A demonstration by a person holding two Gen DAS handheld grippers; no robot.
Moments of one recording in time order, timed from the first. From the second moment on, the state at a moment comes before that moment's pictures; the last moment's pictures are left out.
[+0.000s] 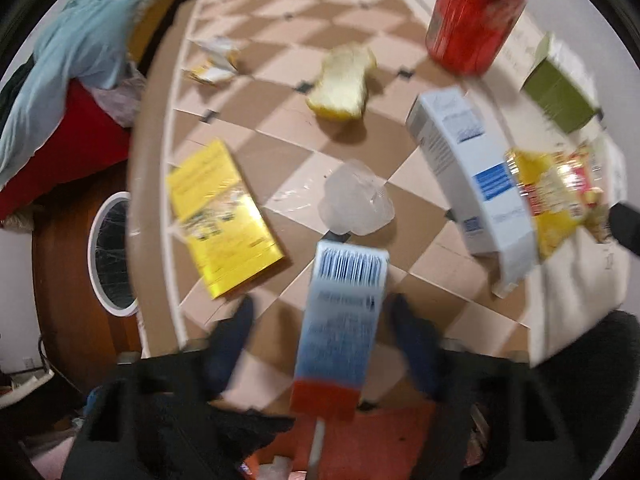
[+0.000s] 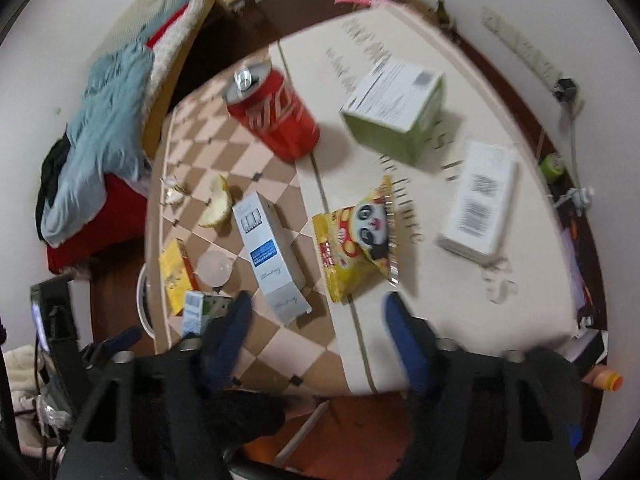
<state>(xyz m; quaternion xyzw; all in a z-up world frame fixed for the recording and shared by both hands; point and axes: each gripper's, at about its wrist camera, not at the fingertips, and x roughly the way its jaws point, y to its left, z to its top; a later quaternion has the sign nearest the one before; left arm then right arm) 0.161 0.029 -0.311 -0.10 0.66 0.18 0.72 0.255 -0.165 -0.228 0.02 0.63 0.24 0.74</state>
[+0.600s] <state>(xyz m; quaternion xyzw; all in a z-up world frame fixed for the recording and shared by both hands) 0.115 0.058 -0.318 -0.20 0.62 0.25 0.72 0.268 -0.025 -0.309 -0.16 0.66 0.29 0.68</state>
